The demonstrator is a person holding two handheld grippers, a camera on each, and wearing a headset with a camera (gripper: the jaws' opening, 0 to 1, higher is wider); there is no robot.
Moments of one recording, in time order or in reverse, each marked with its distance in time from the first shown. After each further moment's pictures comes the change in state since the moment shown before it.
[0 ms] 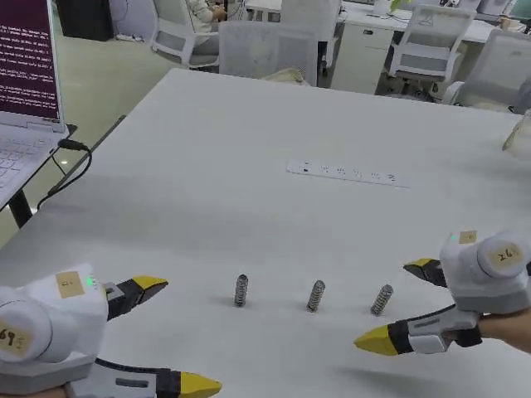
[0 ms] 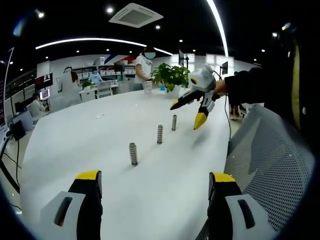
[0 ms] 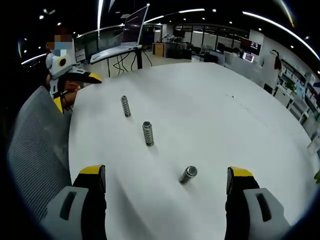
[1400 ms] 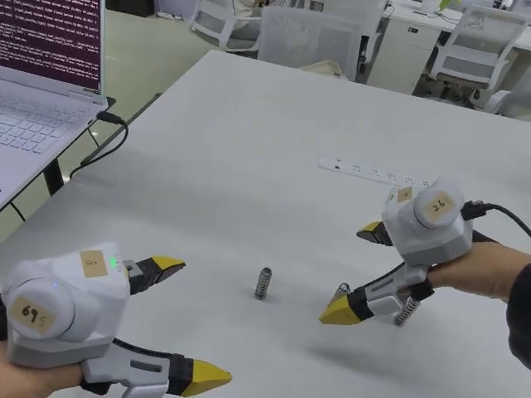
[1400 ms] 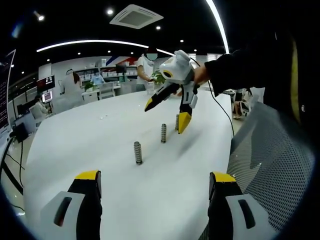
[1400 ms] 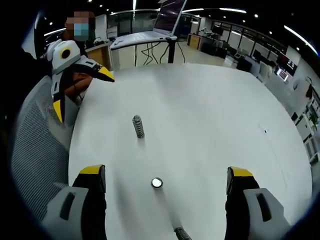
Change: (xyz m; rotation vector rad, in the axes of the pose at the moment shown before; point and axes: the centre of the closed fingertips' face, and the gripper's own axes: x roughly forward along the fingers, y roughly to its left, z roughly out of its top) left arm -0.003 0.005 -0.003 0.019 -0.004 0.027; right arm 0.064 0.025 0.072 -0.248 0.111 0.183
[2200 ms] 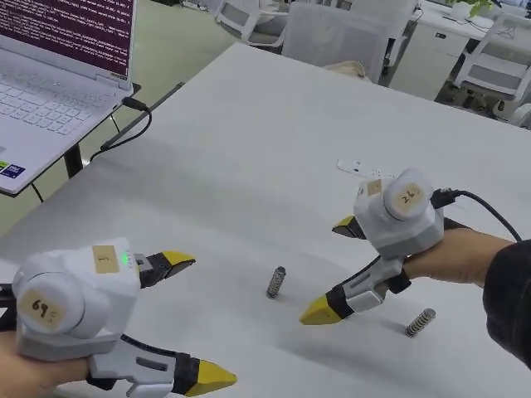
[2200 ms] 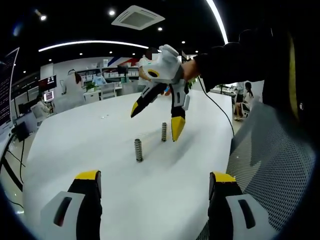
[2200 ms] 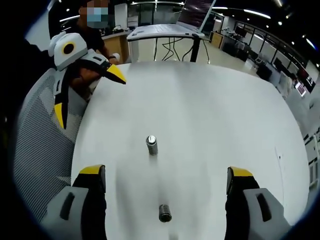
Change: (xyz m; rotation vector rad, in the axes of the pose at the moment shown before) left arm -0.006 0.001 -0.007 -0.009 -0.011 0.011; right arm 0.035 0.025 0.036 -0.138 0.071 0.121
